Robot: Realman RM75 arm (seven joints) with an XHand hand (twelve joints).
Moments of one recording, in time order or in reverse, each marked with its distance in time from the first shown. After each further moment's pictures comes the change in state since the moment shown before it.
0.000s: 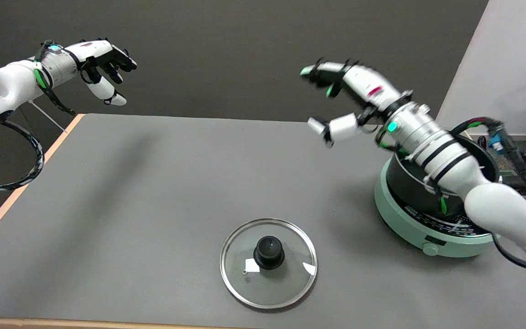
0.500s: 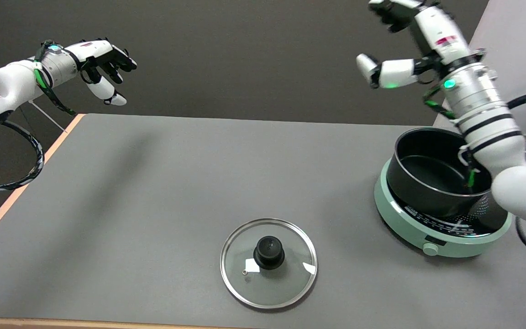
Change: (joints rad) arm -0.054 0.011 0.211 0.009 0.002 0.183 0.038
